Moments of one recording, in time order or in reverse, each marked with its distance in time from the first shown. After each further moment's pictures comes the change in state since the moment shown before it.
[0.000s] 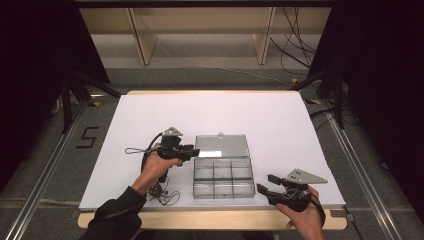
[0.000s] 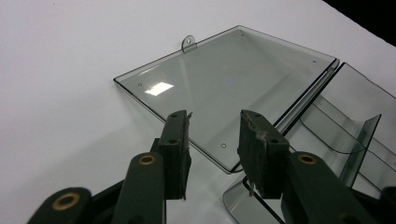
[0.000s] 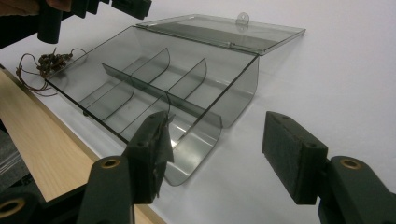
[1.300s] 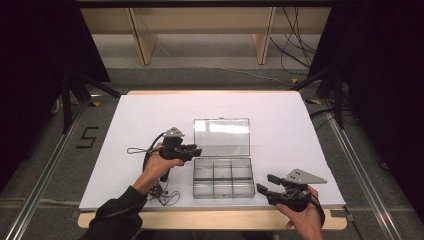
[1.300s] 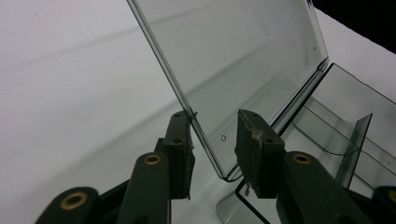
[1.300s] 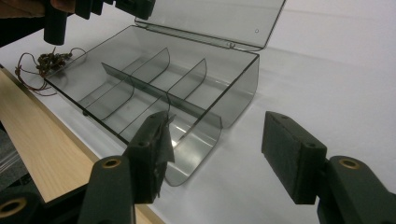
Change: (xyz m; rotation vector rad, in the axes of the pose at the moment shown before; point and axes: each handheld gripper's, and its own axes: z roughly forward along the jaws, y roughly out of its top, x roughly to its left) left arm 0.000 -0.001 0.007 -0.022 -0.048 0.034; right arm 0.002 0.000 0.000 0.015 0.016 0.011
